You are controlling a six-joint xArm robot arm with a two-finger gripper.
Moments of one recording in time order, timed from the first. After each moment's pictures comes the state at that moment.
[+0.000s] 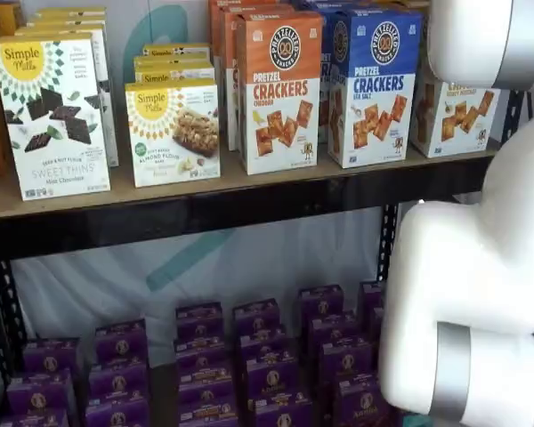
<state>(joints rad) -0.55 -0.11 -1.82 0.04 1.71 -2.12</state>
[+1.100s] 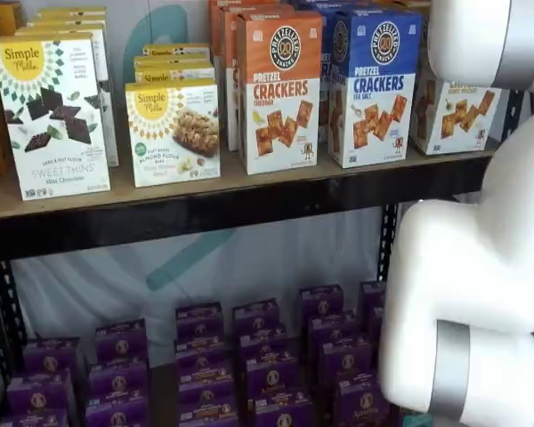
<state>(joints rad) -0.58 -0.10 -1.85 0.09 1.73 -2.14</state>
